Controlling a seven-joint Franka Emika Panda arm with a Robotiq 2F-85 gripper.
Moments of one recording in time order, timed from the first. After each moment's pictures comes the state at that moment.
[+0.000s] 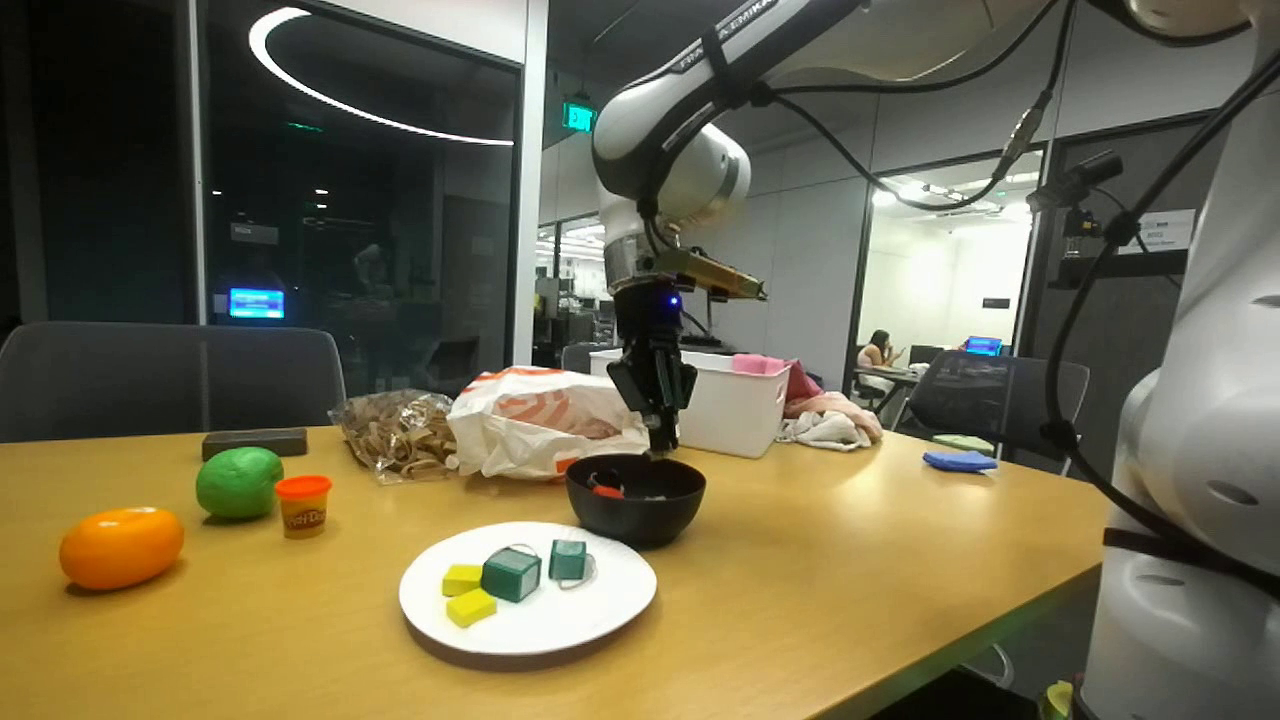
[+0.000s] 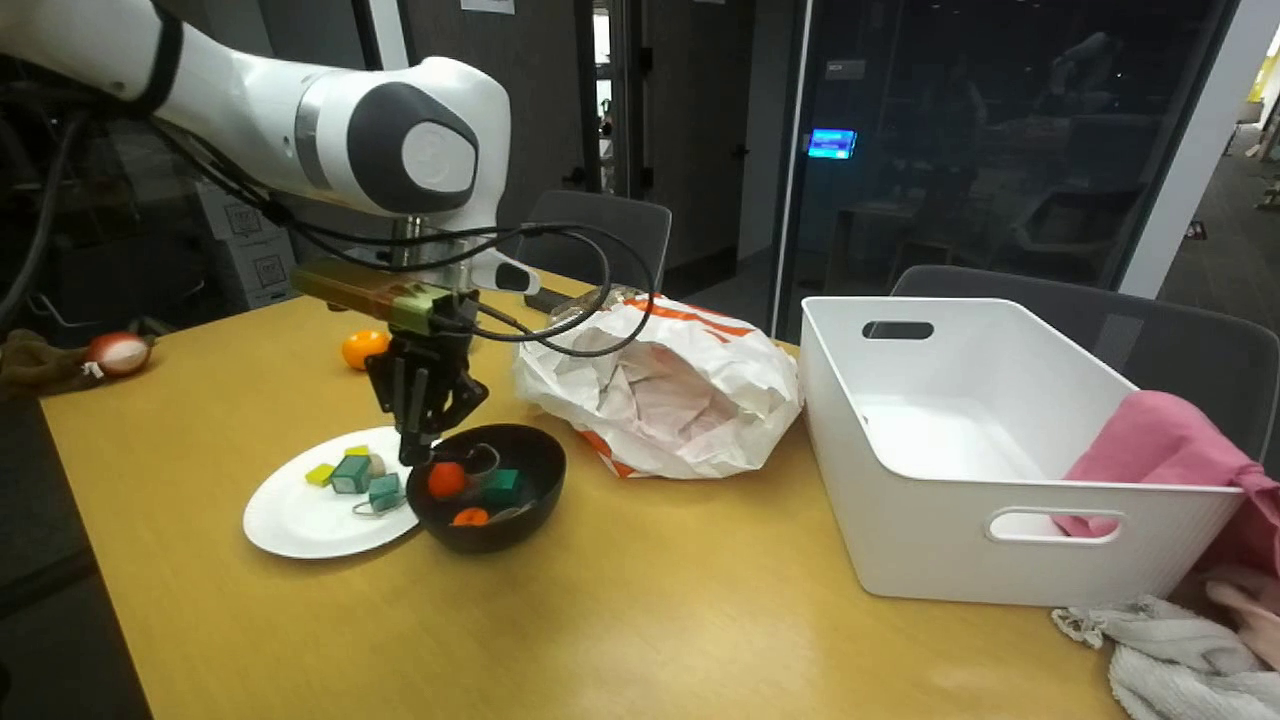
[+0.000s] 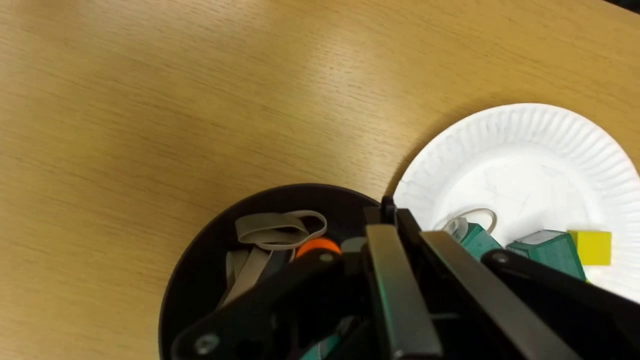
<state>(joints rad) 0.01 -0.12 -0.01 -2.21 0.10 1.77 -0.01</state>
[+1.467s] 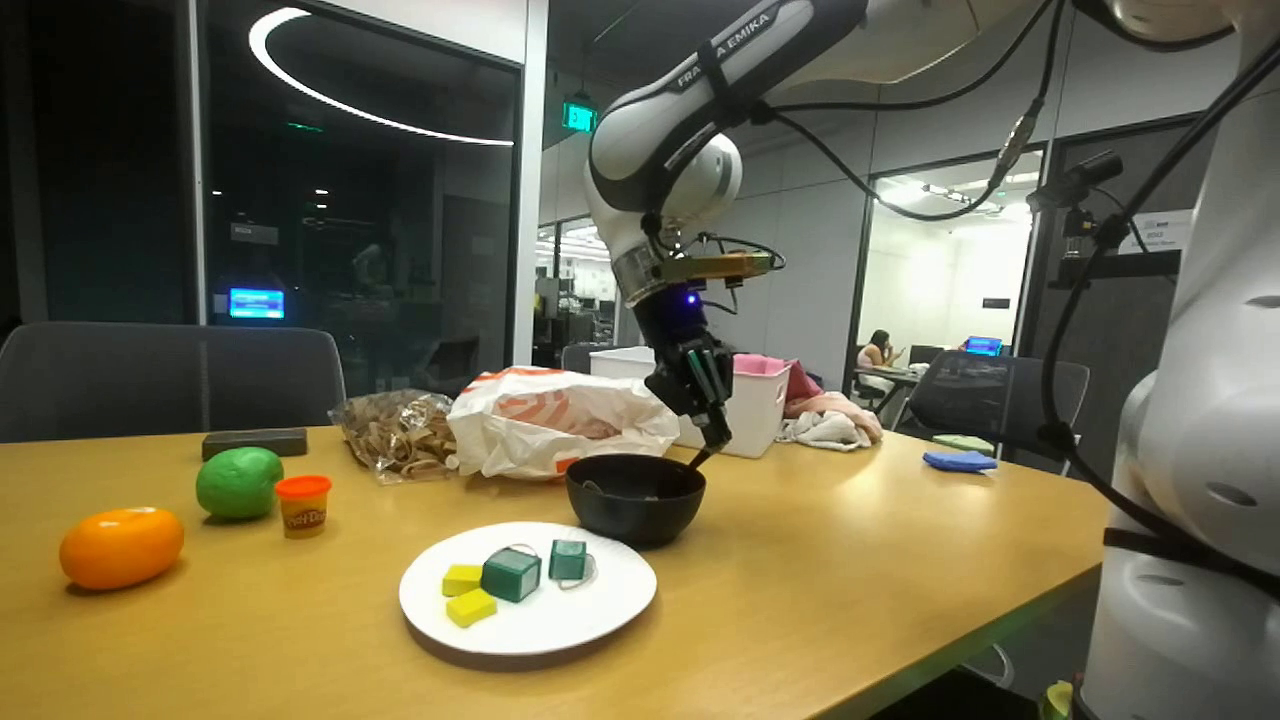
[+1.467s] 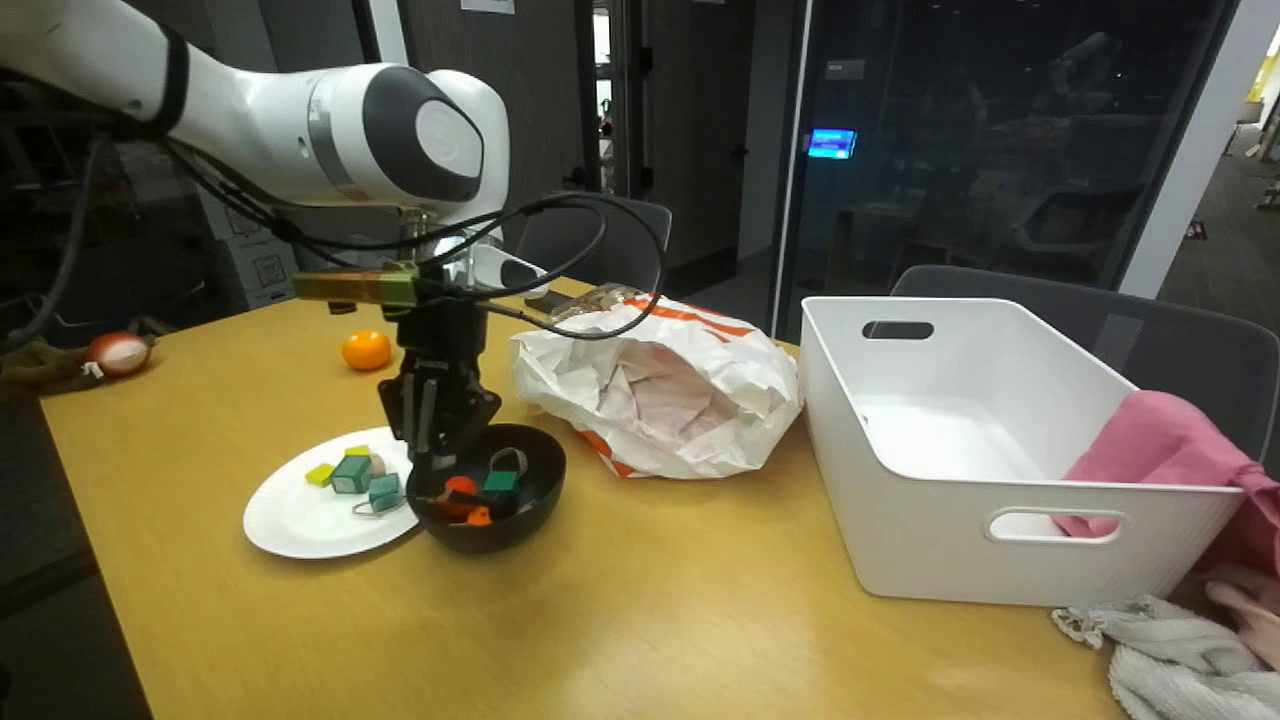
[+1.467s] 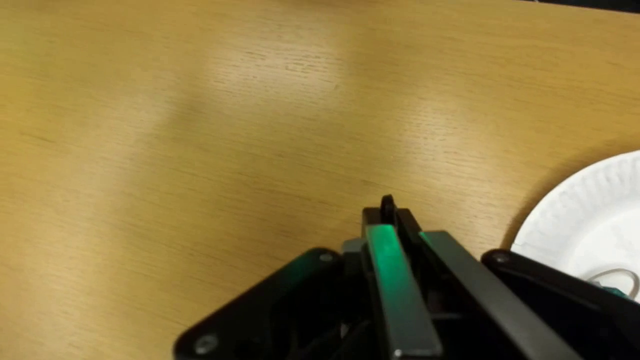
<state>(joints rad) 0.01 -0.09 0.00 -2.17 -0.10 1.59 0.16</state>
